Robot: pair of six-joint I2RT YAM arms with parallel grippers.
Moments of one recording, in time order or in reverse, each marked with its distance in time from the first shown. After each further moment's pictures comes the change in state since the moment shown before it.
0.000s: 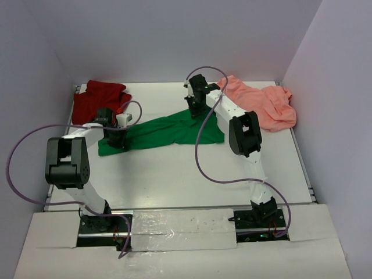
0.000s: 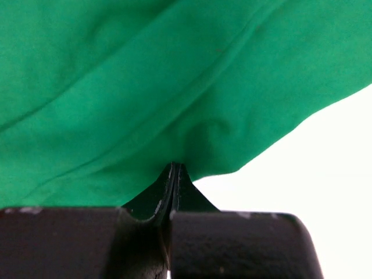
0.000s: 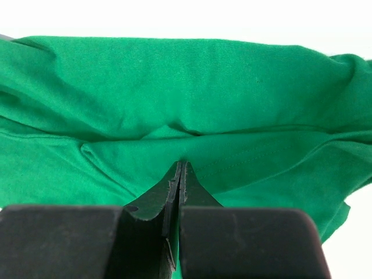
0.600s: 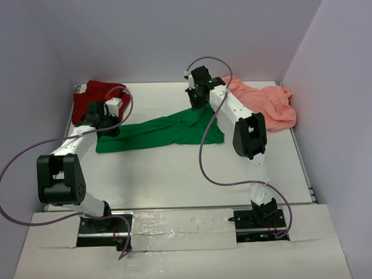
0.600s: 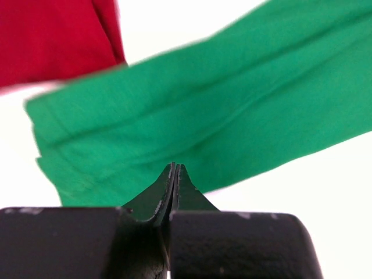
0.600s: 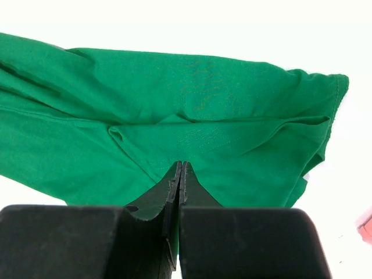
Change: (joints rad) left arm 0.021 -0.187 -0.017 0.133 -0.080 -0.106; right arm -0.001 -0.097 0.026 -0.030 0.014 -0.045
